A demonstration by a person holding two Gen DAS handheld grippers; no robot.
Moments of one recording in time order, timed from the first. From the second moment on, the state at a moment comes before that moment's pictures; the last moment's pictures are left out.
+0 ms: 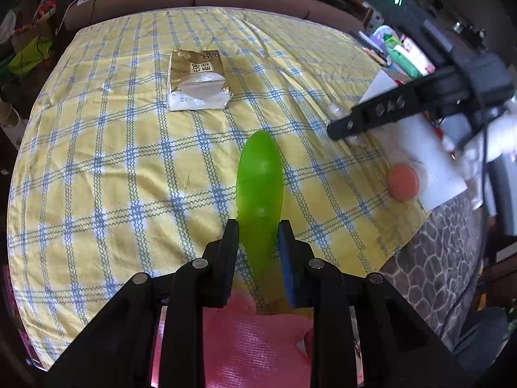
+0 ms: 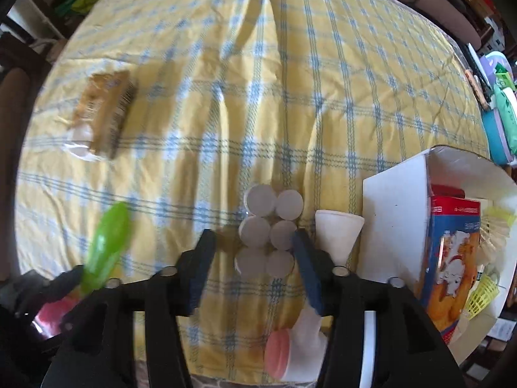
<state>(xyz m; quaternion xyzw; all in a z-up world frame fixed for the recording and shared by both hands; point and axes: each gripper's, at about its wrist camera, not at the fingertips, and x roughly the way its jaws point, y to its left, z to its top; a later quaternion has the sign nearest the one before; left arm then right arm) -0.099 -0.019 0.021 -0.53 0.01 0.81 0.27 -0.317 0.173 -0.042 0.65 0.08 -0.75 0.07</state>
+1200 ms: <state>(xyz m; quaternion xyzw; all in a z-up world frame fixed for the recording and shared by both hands) -0.112 0.018 0.018 -0.50 0.13 0.81 0.26 -0.193 0.222 0.055 0.53 -0.07 -0.81 0.24</state>
